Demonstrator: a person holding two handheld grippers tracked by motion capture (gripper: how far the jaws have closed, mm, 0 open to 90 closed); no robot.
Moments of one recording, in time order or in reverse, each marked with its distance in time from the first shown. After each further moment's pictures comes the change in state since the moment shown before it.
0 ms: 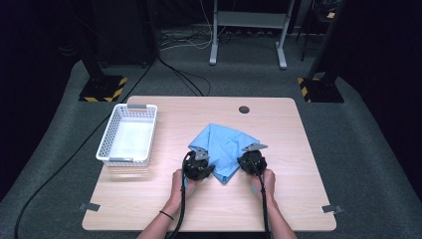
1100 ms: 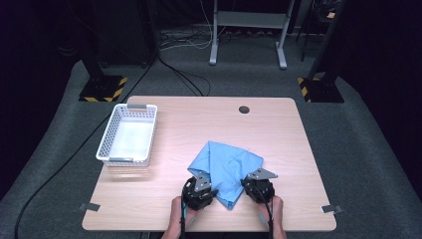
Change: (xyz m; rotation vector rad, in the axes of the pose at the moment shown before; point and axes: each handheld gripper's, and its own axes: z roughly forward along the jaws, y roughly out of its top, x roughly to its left) left arm -0.067 -0.045 -0.038 -0.033 -0.040 0.023; right arm 0.035 -0.063 -0.054 -0.068 0.024 -0.036
